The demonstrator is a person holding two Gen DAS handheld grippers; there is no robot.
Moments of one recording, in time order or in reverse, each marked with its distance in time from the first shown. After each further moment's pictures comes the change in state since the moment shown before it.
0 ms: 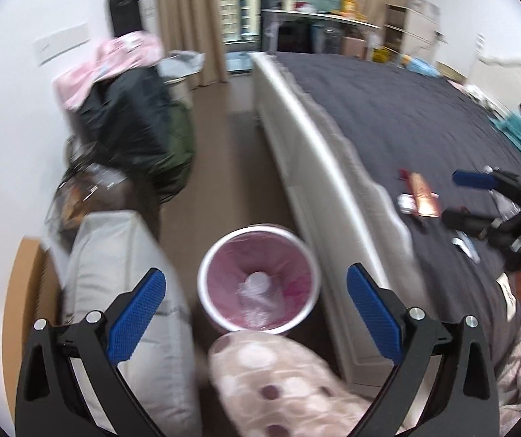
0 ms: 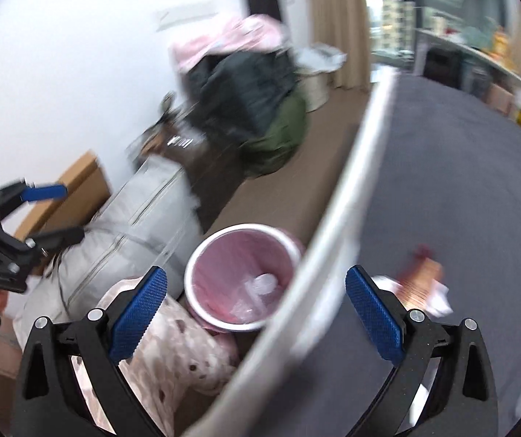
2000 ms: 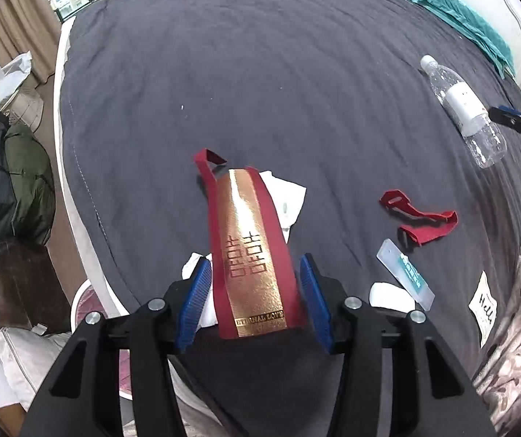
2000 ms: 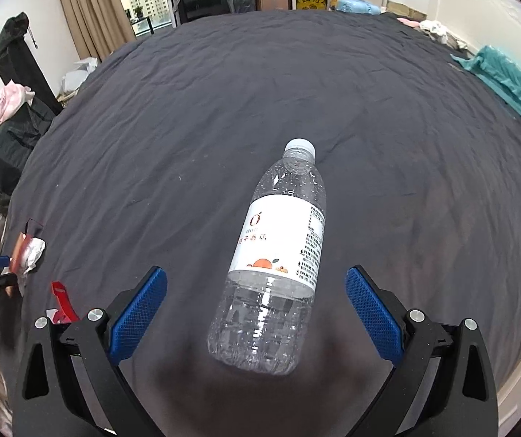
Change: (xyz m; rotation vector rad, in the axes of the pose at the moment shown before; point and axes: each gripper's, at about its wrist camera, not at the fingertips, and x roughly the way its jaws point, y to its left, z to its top) left arm 0.194 -0.254 0.093 0.389 0.371 -0.265; right arm -0.089 -0.382 -0.132 0.529 0.134 -0.469
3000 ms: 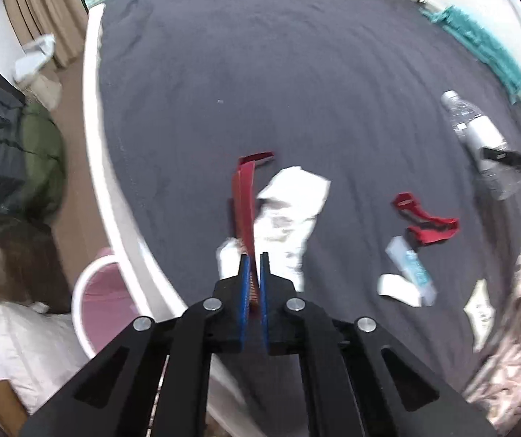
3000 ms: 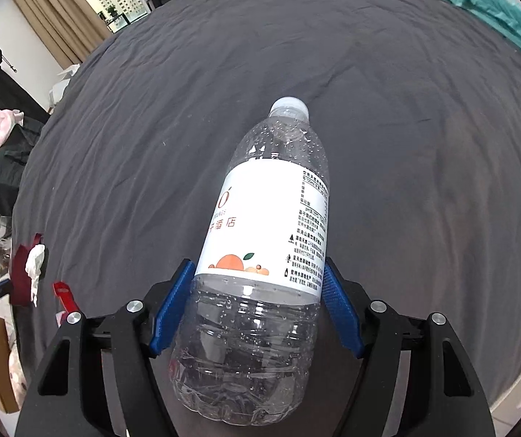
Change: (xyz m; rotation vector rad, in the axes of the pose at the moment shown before) left arm -0.018 0.022 -0.011 -0.088 -0.021 0.057; right arm 0.013 -0.019 -0.035 0.170 0.114 0.074
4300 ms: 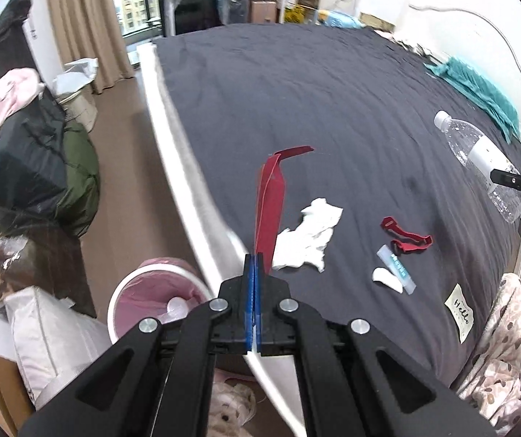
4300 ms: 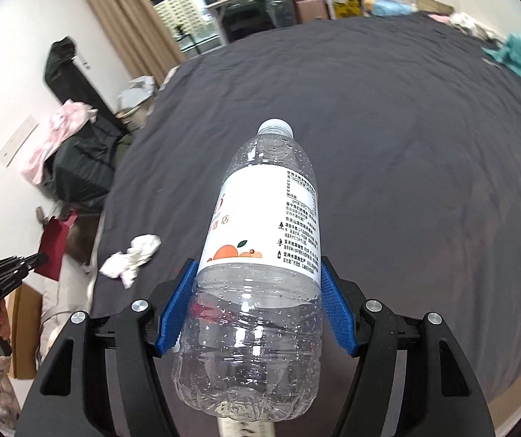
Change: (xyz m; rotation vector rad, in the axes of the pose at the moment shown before) left arm -0.108 0.051 -0.062 -0.102 -0.233 0.008; right arm -0.092 0.100 -0.014 -0.175 -0.134 0.200
